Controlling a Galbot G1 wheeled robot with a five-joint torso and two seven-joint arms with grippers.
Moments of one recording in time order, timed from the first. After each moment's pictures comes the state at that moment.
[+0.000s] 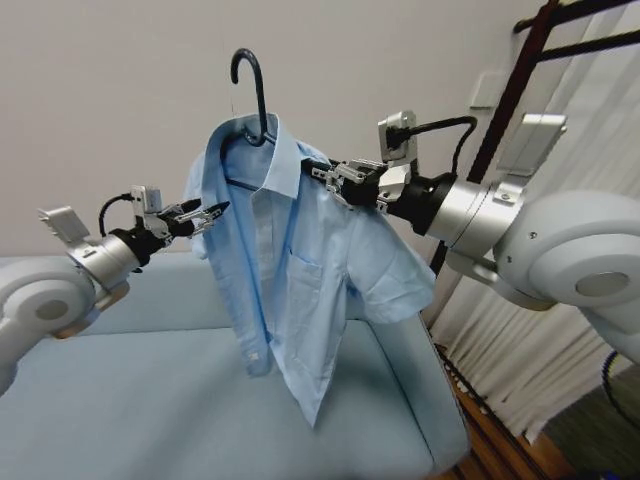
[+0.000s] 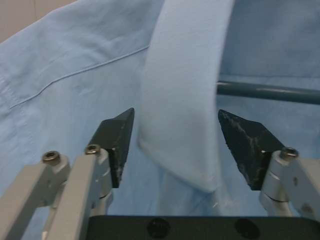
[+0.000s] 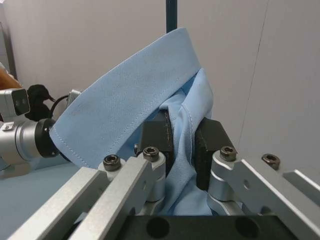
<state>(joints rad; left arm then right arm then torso) 0.63 -0.34 -0.45 -2.12 -1.50 0.27 -0.05 0.34 0.51 -0.31 2.30 1.76 -0.37 0.31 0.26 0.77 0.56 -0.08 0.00</state>
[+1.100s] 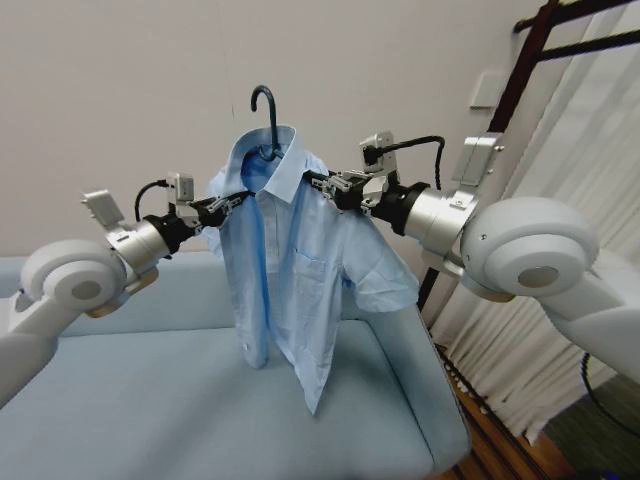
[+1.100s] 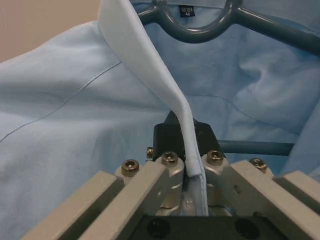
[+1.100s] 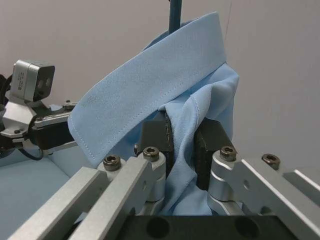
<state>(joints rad) 0.24 -0.44 -0.09 -2.10 -1.49 0.32 -0.05 0.32 0.59 -0.35 2.23 1.66 -0.42 0.41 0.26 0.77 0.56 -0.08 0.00</state>
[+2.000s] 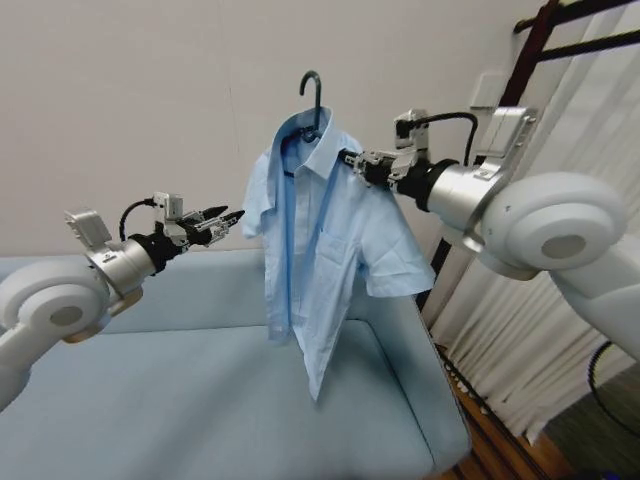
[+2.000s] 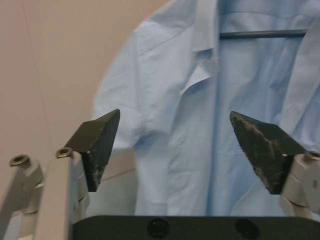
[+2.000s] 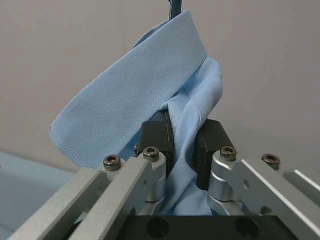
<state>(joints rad) 0.67 -0.31 -0.47 -2.21 -1.45 0.32 -0.13 0.39 0.53 -0.25 2.15 1.82 -0.48 0.68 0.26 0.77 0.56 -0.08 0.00</state>
